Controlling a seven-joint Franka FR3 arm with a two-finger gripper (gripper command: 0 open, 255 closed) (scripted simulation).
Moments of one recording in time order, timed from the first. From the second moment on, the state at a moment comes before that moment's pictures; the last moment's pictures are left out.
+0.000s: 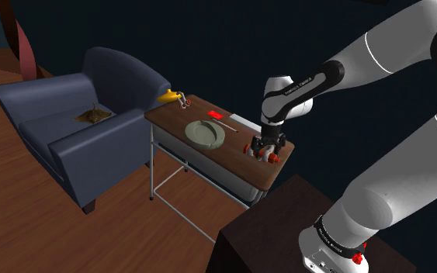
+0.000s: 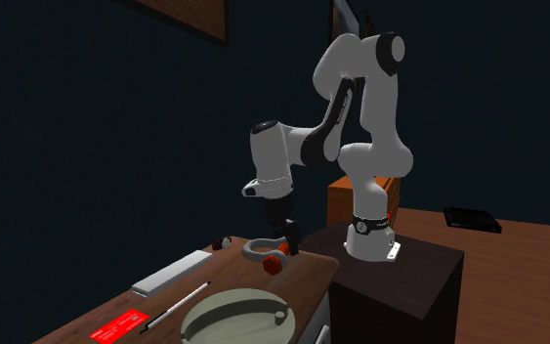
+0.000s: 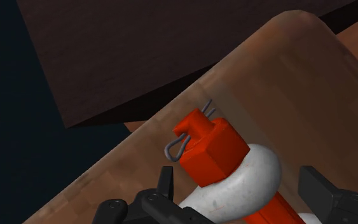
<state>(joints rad) -0.11 -0.11 -0.09 -2.64 -0.06 2.29 0.24</state>
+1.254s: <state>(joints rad) -0.11 -0.12 -0.09 -2.64 -0.06 2.28 0.24</state>
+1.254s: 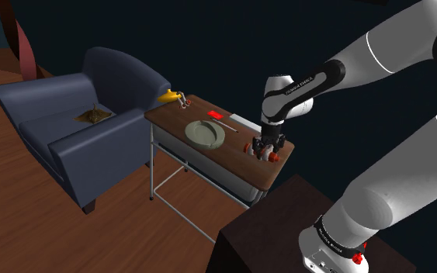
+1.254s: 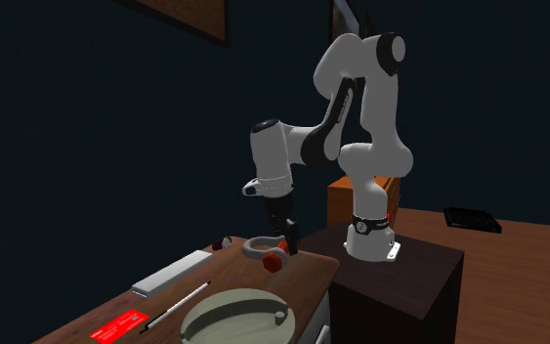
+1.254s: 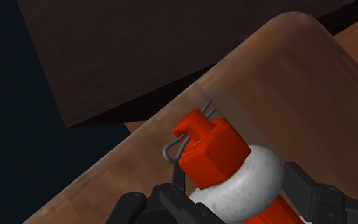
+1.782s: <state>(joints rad) -0.11 -0.21 -0.09 -2.60 -0.06 2.16 0.24</state>
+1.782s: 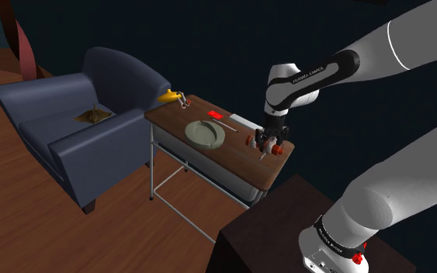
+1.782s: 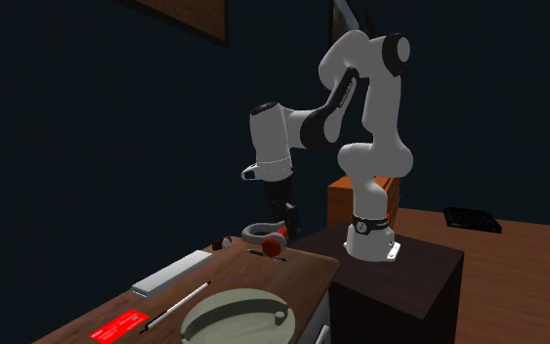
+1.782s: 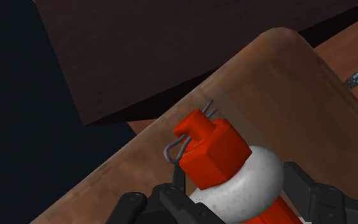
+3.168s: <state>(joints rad) -0.02 -0.02 0.01 -2.21 0.01 1.96 0.38</state>
